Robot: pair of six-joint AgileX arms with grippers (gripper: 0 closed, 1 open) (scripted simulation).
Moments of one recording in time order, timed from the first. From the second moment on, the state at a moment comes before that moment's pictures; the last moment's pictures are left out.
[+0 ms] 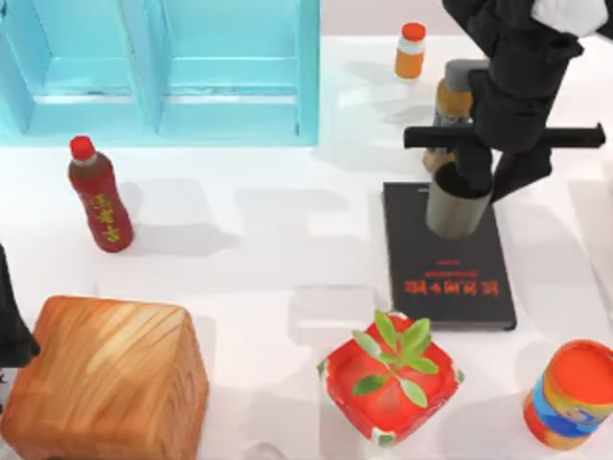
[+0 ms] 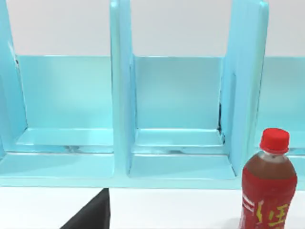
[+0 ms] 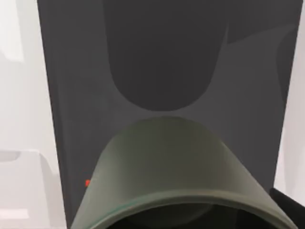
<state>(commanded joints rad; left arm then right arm) 0.00 0.00 0.00 0.00 0.00 0.00 0.39 2.16 1.87 -1.28 0.00 0.41</state>
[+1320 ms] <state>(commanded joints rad) 0.00 0.00 0.00 0.00 0.00 0.00 0.76 2.26 1.97 -1.25 0.10 0.78</state>
